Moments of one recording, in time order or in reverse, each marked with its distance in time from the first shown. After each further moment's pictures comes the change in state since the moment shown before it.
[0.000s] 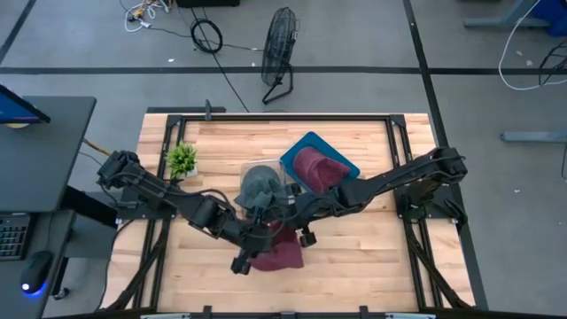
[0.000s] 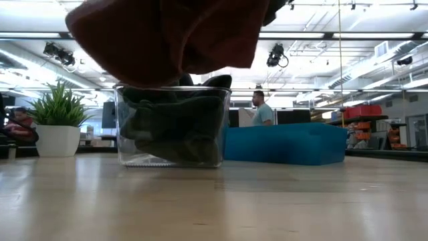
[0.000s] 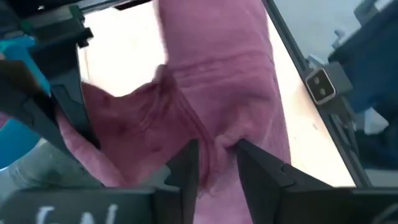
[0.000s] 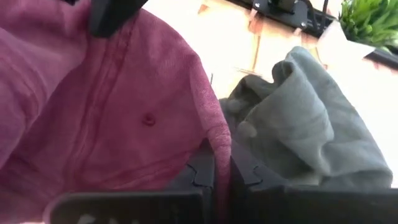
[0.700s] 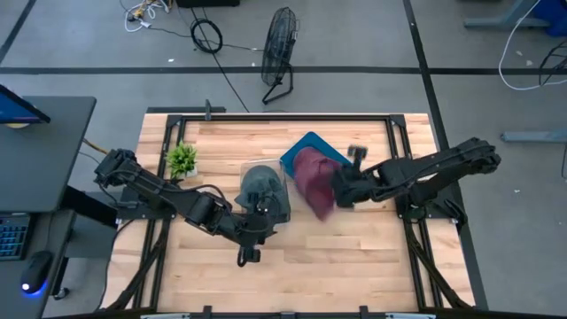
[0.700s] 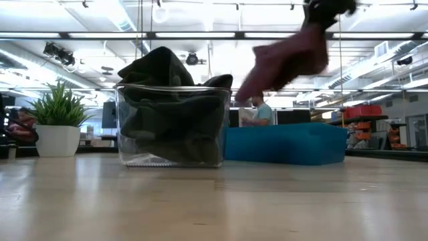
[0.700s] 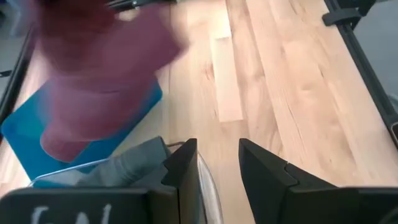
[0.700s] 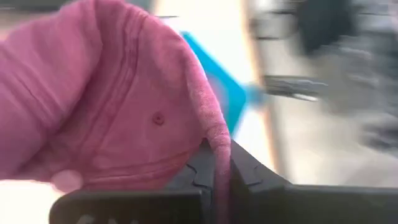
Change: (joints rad) left arm -0.001 -0.031 0.001 0.038 -0.284 -0.047; right arm 0.017 -0.331 0.000 -0.834 0.533 0.385
